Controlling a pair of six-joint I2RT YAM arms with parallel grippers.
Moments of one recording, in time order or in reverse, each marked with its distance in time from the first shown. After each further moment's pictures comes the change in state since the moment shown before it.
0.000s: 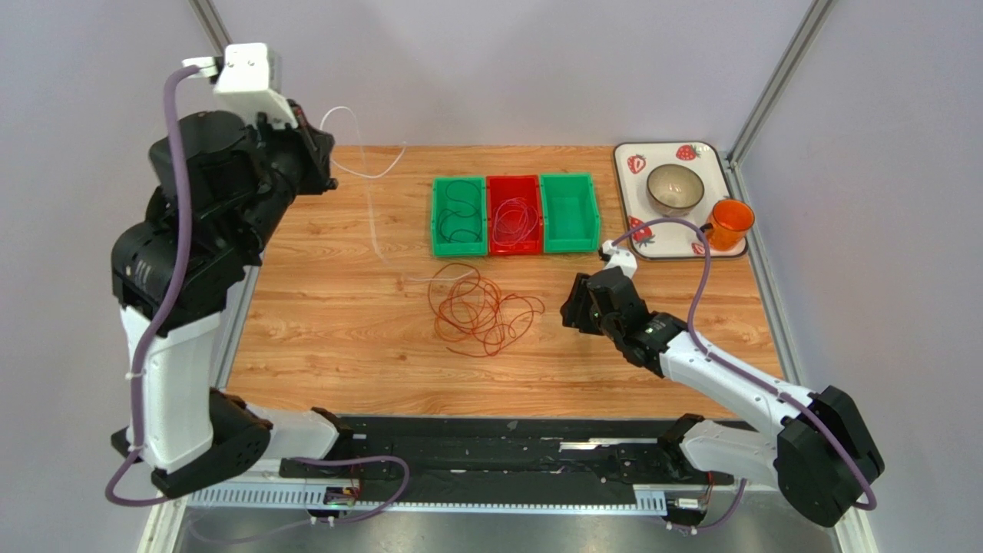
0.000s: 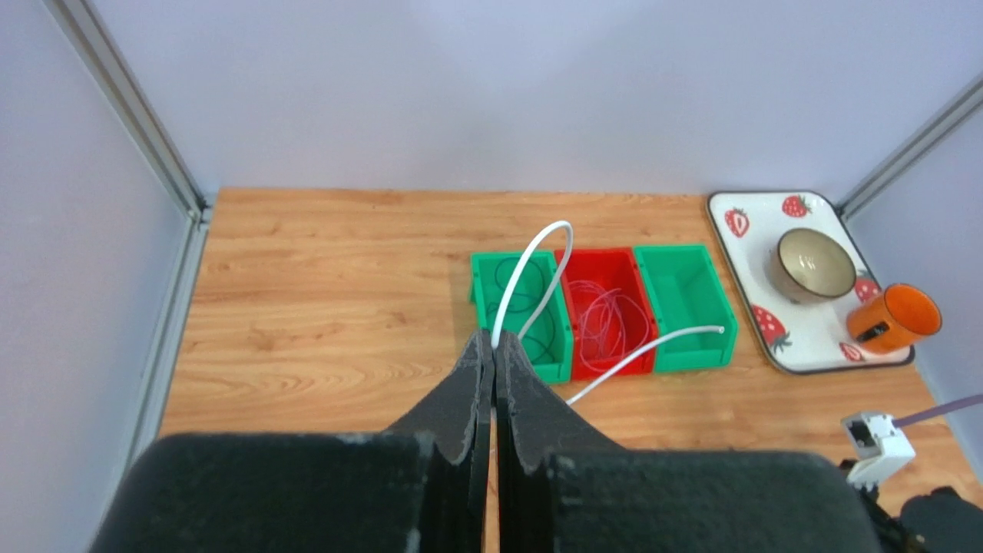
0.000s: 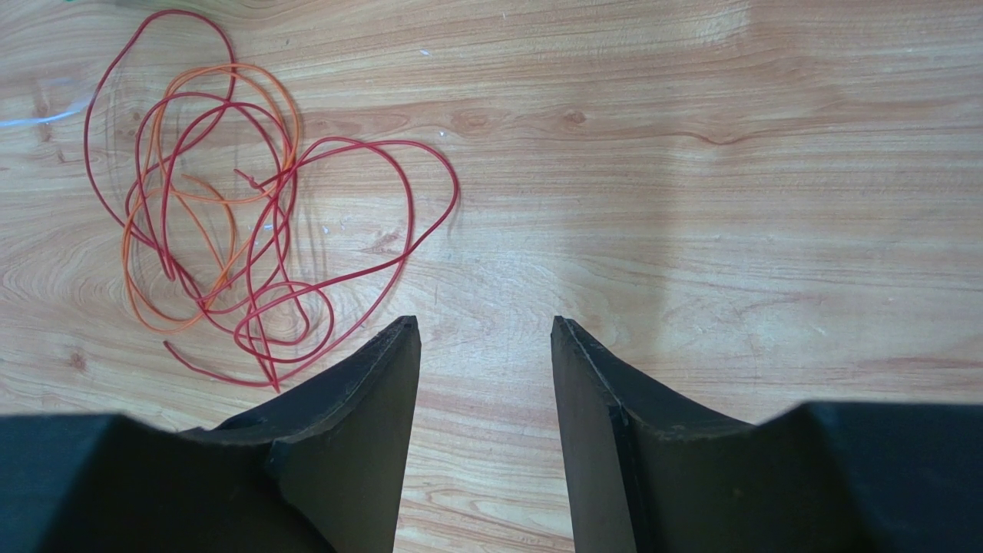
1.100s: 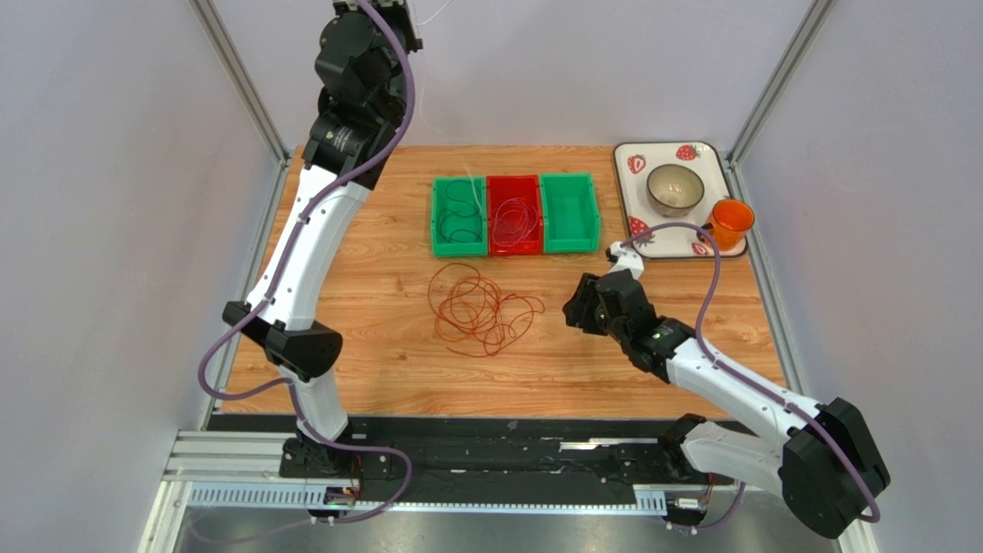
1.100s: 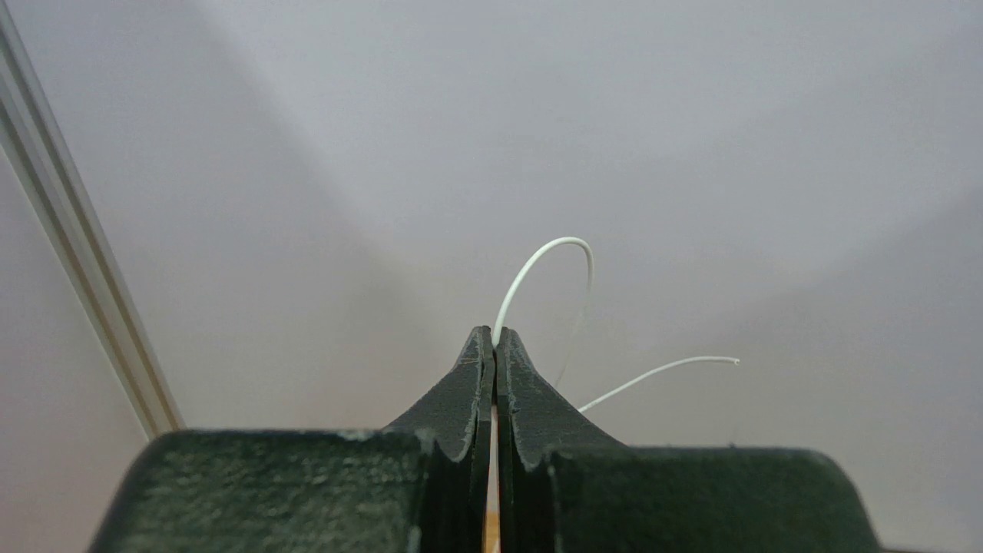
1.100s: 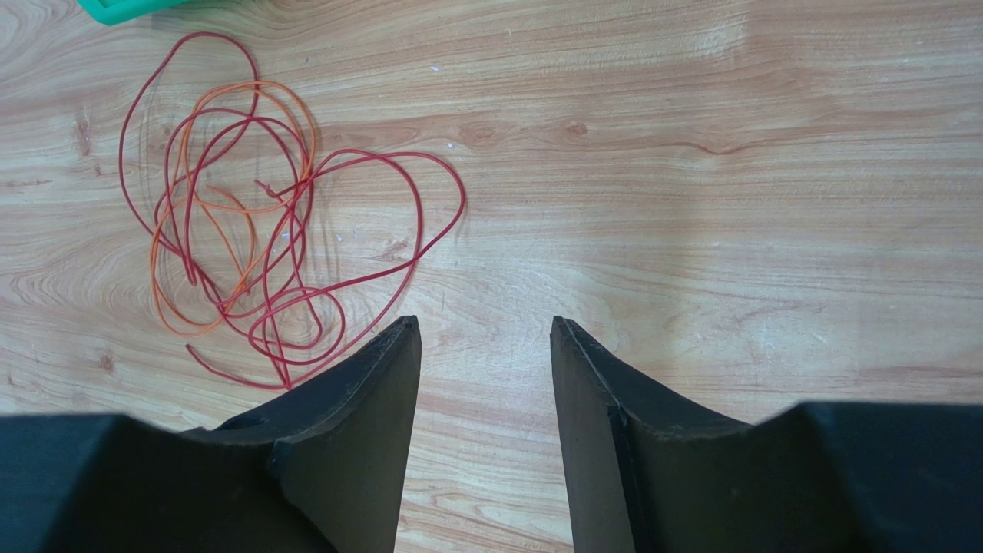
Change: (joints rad) left arm 0.080 0.476 0.067 0.947 -0.120 0.333; right arm -0.026 -0.051 -0.043 0.042 -0.029 0.000
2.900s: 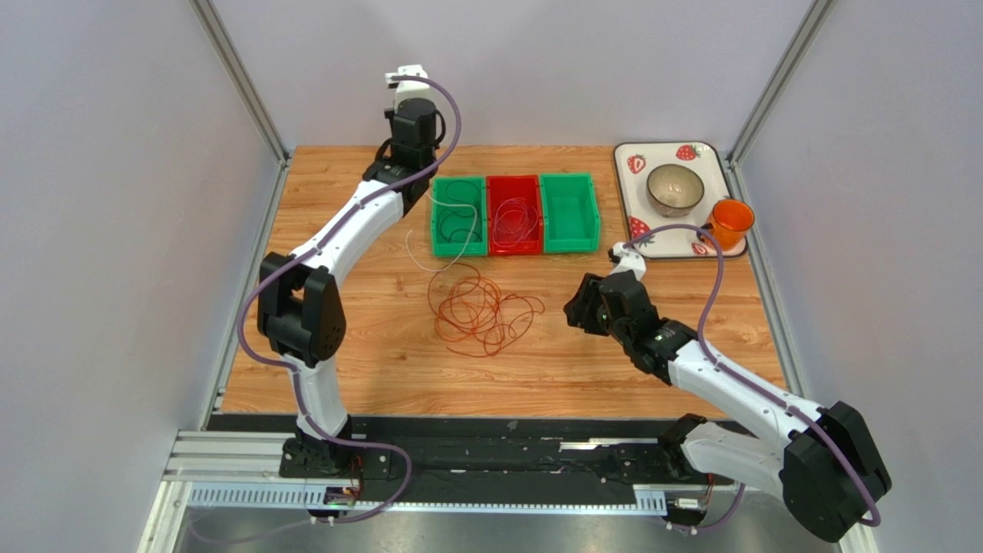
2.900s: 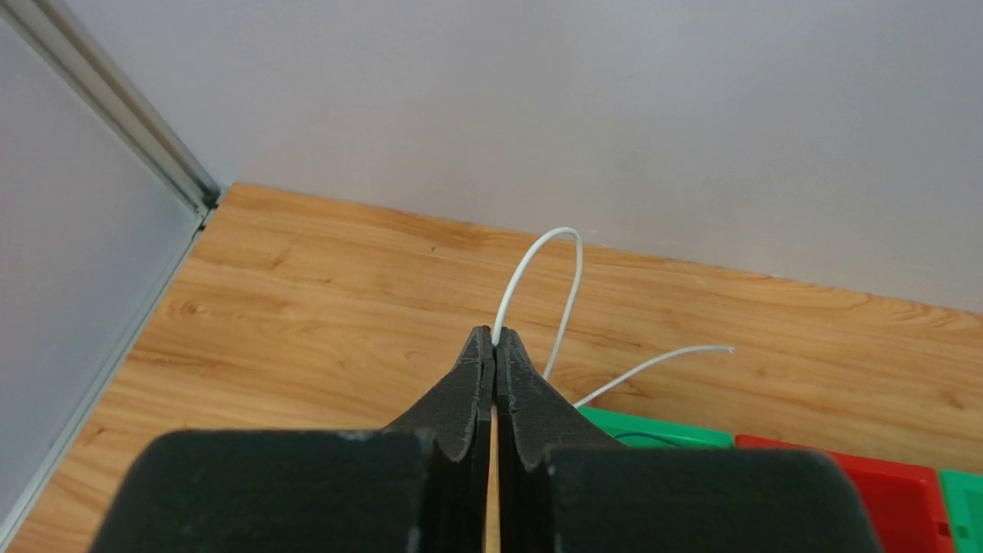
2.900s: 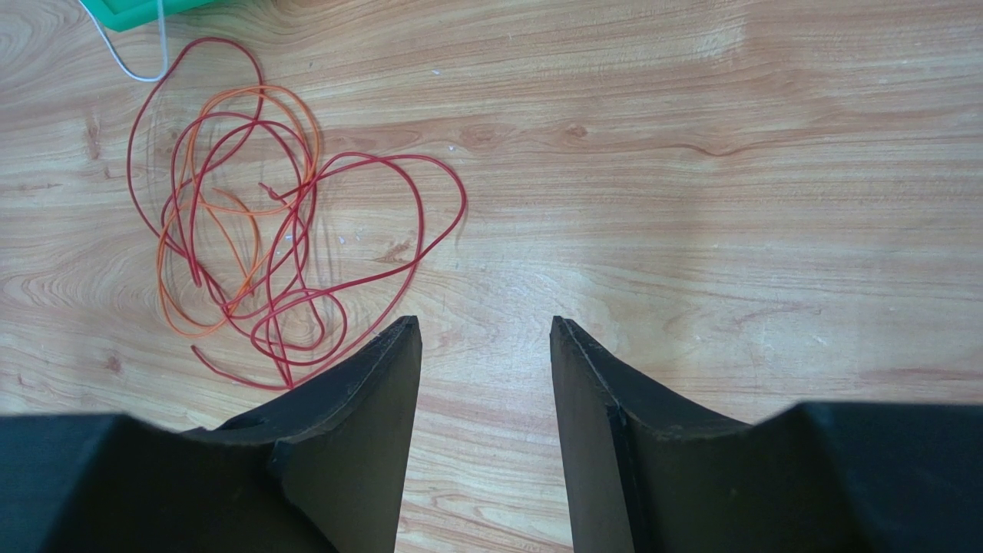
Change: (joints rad) left arm 0.105 0.072 -0.649 0.161 -0.049 -0.216; right arm -0.011 -0.015 -0.016 0.017 -0.013 0.000
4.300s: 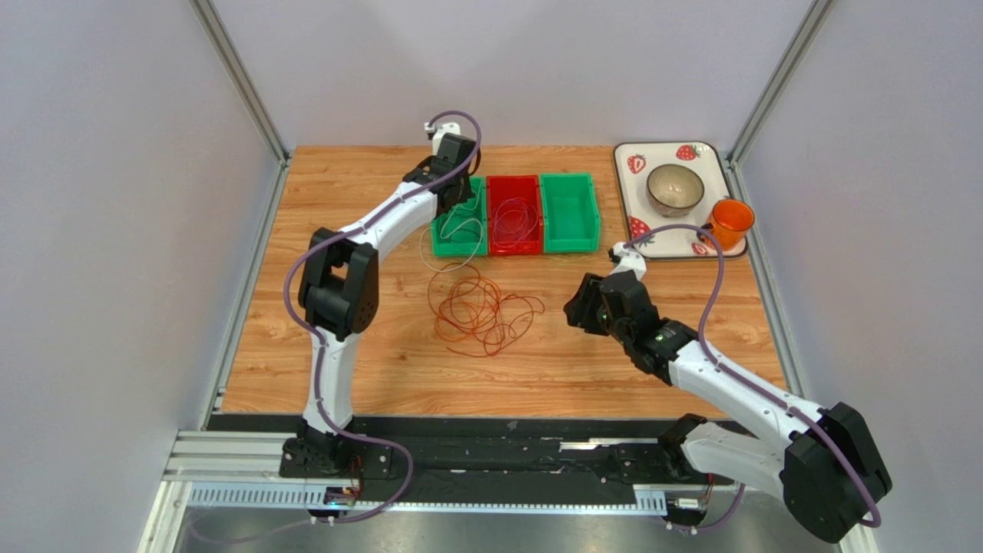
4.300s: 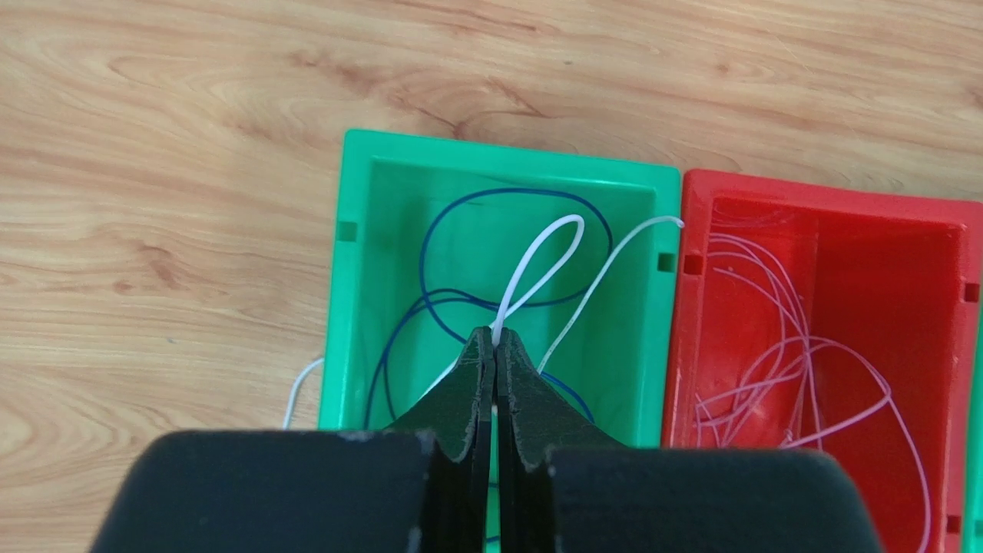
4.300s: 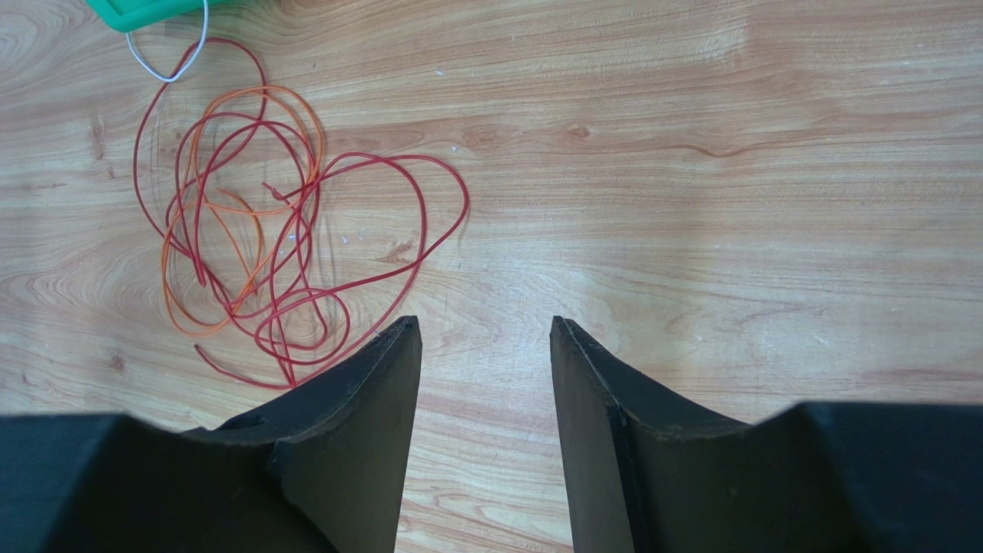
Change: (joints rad) left arm -0.050 0.256 0.093 -0.357 0.226 -0.352; right arm -0.002 -0.004 0.000 0.000 -0.003 0.000
